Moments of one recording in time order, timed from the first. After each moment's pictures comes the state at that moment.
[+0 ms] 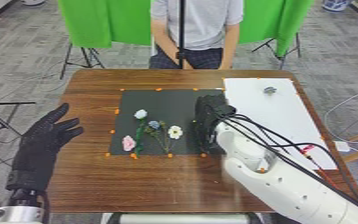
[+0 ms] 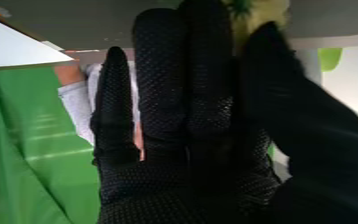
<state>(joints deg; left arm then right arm) 146.2 -50.0 -101.3 -137.1 47.7 24.2 21.6 -65.7 -56.4 37.7 -97.8 -133.1 -2.8 31.8</state>
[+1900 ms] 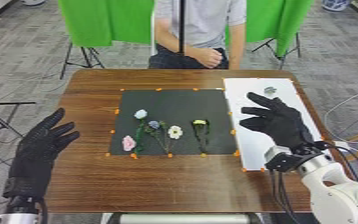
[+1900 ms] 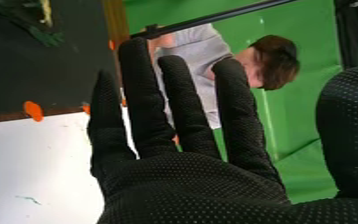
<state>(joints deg) 148.6 -52.0 -101.7 -137.5 48.2 24.1 22.2 -114.8 -68.4 98.7 -121.2 -52.3 -9.2 11.1</state>
